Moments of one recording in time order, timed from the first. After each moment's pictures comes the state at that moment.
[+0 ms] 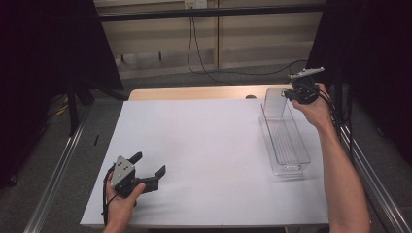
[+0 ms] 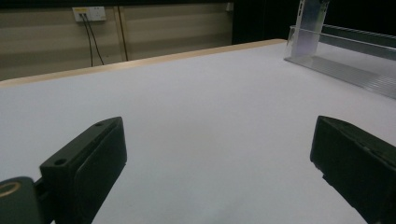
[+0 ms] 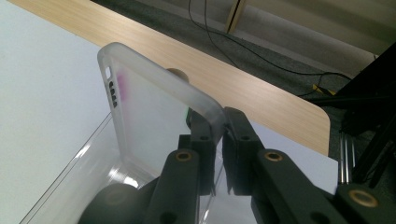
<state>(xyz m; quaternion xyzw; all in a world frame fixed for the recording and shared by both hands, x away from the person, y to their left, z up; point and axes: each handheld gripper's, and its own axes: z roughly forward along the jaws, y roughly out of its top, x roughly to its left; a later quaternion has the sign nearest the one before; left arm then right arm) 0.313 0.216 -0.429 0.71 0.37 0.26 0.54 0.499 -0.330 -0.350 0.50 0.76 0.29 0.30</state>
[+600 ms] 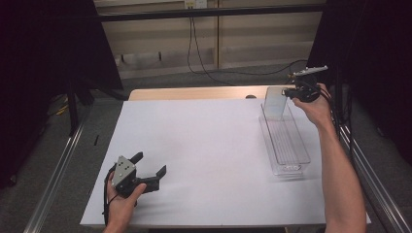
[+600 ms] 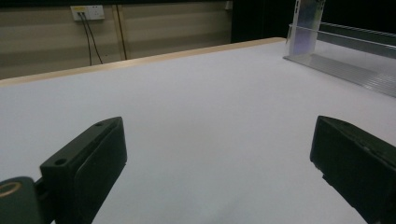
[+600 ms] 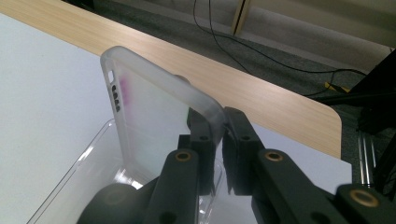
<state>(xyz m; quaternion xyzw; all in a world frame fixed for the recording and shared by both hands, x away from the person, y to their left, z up) 0.314 0.214 -0.430 0.72 0.37 0.26 0.54 0.507 -0.339 -0.353 0.51 0.75 0.32 0.28</state>
